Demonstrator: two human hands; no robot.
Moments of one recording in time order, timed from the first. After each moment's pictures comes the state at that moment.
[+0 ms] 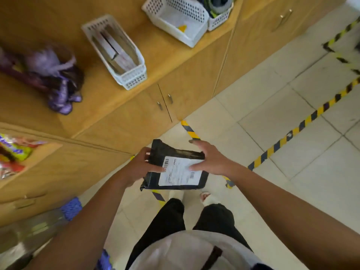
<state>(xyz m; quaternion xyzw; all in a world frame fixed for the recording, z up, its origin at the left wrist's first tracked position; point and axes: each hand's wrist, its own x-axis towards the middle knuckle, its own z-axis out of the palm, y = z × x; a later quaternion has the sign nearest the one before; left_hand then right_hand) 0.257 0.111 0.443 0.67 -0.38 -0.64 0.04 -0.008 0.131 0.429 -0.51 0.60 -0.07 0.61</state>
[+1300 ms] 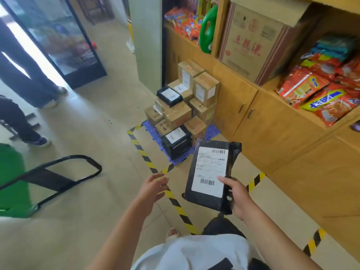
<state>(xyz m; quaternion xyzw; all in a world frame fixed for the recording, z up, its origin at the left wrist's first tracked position) 0.354 0.815 0.503 0.66 0.27 -0.30 0.64 0.297 0.556 0.506 -0.56 0.40 0.14 0.71</state>
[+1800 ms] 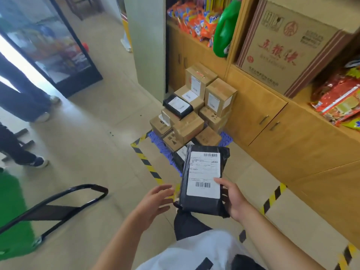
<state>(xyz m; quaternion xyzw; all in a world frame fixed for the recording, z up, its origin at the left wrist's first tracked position) 0.546 0.897 0.489 0.65 0.21 -0.41 0.60 0.509 0.646 0.478 -0.49 0.44 0.21 0.72</state>
